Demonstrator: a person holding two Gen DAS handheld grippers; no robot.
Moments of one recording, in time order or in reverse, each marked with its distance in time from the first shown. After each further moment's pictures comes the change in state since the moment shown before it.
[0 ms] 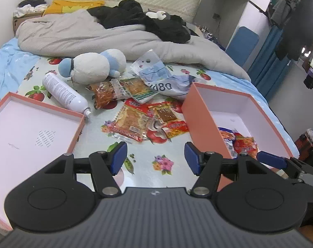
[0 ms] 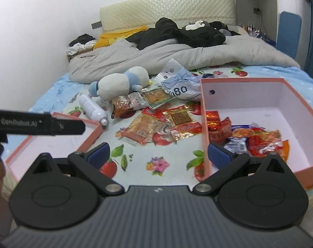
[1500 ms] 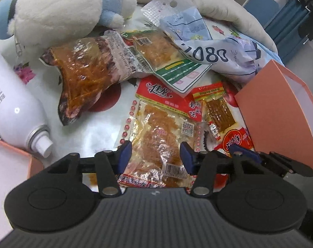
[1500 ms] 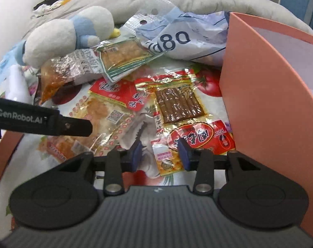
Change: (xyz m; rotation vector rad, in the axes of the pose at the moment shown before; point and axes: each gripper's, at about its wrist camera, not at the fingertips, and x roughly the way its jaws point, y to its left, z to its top) left arm 0.303 0.096 0.058 -0.025 0.282 -0.079; right arm 0.270 -0.016 0.000 -0.022 0.248 -0.128
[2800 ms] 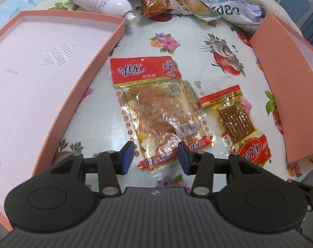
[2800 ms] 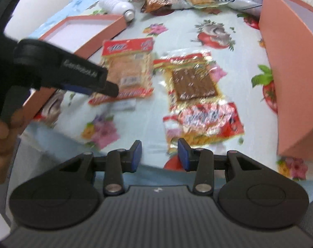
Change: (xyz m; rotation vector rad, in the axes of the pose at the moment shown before) left arm -0.125 -0.025 -0.179 -0.121 0.038 0.249; right arm -0.149 0.044 -0.150 -0.215 0.148 0.224
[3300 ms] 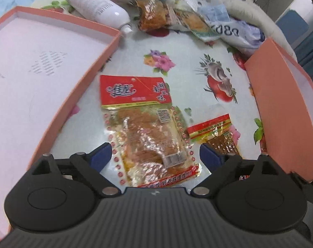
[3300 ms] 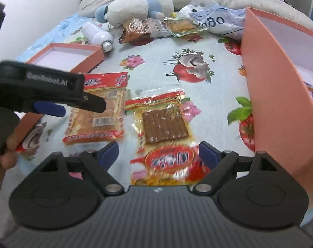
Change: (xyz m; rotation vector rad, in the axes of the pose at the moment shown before) left arm 0.015 0.004 0.033 -0.080 -0.027 -0.088; right arm 0.018 -0.033 0.037 0.036 -0.112 -0.063
